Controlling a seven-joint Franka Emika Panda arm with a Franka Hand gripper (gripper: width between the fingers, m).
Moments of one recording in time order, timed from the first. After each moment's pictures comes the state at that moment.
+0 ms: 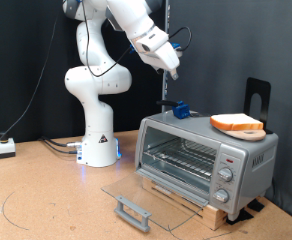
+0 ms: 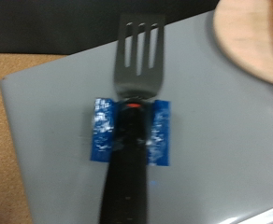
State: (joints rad) arm -0.04 -0.93 0.13 -2.74 0.72 1.79 -0.92
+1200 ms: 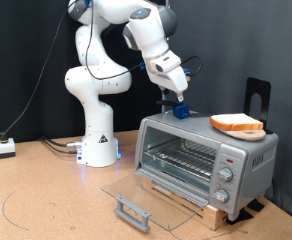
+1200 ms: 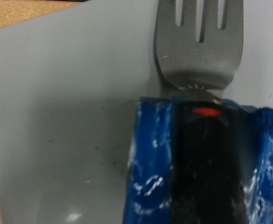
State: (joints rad) arm -0.03 -0.96 0.42 -2.87 0.83 1.94 -0.90
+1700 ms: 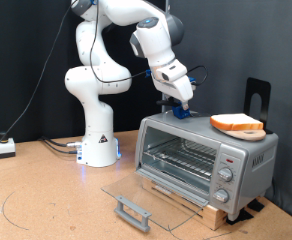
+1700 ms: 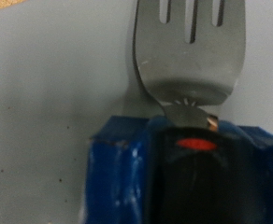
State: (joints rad) arm -0.03 -0.87 0.50 -2.87 0.89 2.03 -0.91
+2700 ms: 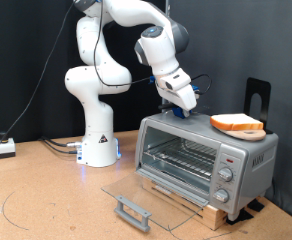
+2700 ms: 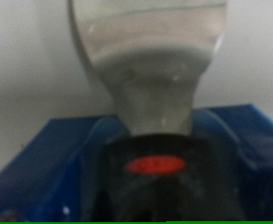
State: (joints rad) arm -0.03 -0.79 0.54 -2.87 0.93 2.11 -0.93
